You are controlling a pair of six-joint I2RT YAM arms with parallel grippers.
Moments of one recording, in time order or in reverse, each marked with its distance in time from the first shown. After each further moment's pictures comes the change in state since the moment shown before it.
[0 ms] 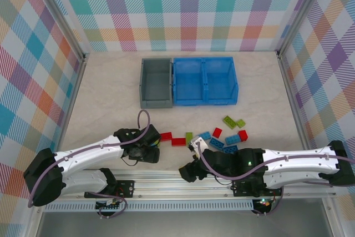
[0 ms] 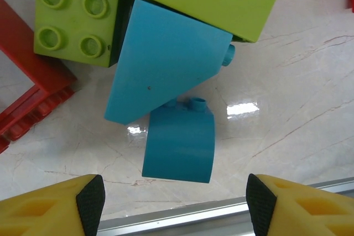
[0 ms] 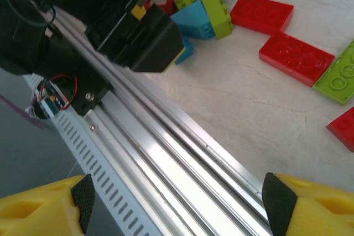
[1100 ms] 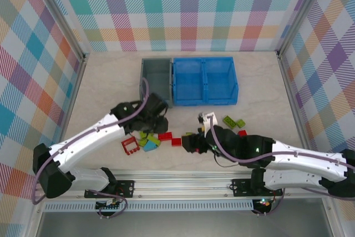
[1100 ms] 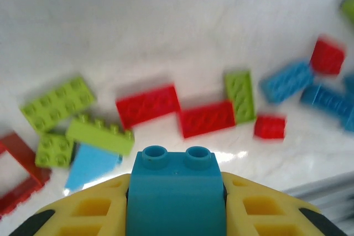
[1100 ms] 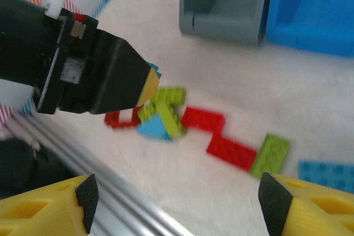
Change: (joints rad) left arm 0.121 0.158 0.570 -0.142 -0.026 0.061; right arm -0.259 0.010 0.184 0.003 0.114 -0.066
